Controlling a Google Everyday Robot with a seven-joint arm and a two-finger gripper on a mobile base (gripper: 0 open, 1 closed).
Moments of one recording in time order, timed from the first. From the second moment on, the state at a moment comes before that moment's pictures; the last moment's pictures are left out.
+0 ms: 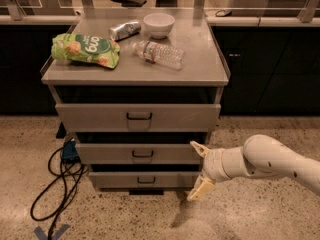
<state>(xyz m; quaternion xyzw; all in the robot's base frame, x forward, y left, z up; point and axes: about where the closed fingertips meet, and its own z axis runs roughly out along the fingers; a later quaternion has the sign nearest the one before) 0.508 -0.110 0.580 -0.63 0.67 0.15 0.36</state>
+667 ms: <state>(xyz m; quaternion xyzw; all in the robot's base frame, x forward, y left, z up) 0.534 -0.099 0.549 -0.64 0.66 0.15 0.36</state>
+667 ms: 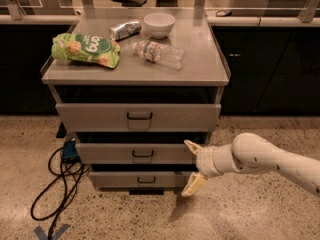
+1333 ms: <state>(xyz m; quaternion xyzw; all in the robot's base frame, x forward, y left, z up) 0.595 -0.087 0.504 -0.64 0.66 0.14 0.35</state>
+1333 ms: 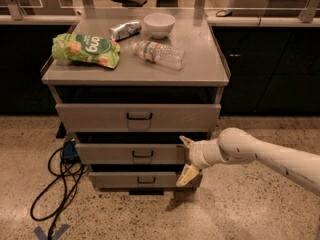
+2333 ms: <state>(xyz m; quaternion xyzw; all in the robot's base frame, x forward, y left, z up) 0.612 -0.090 0.467 -0.64 0.70 0.11 0.31</state>
